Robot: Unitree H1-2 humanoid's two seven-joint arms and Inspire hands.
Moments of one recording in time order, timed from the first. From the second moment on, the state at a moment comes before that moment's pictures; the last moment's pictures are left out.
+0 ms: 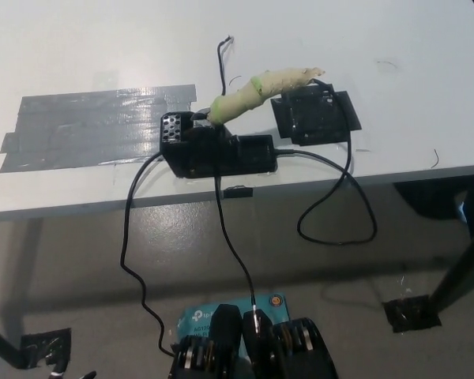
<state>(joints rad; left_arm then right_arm) 0.20 0.30 0.13 0.08 -0.29 0.42 -0.34 0.47 -0.45 -0.44 0.01 -0.16 0.09 0.34</state>
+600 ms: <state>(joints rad) 0.17 0.32 0.12 0.04 -0.27 0.44 -0.33 0.41 -0.51 -0.36 0.00 -0.17 0.13 0.33</state>
